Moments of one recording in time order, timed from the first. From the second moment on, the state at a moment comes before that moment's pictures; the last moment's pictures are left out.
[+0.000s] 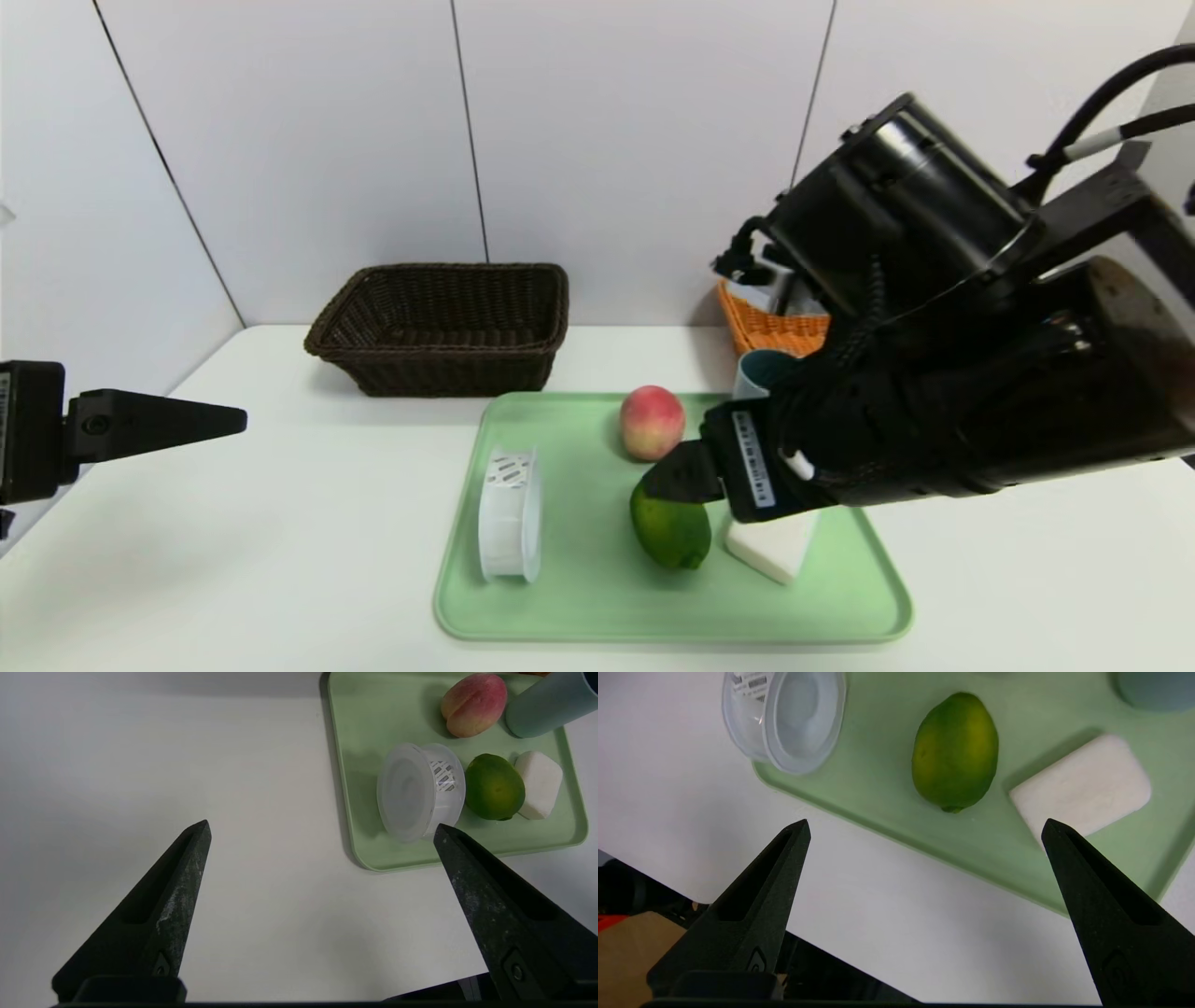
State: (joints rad) left arm -0.23 1.10 -1.14 0.62 -0.10 -0.26; right arm 0.90 1.69 -1.54 0.75 -0.14 0.52
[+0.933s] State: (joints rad) left arm -0.23 1.12 -1.14 0.62 -0.10 -0.27; right arm 0.89 2.00 -1.71 0.82 -0.26 0.65
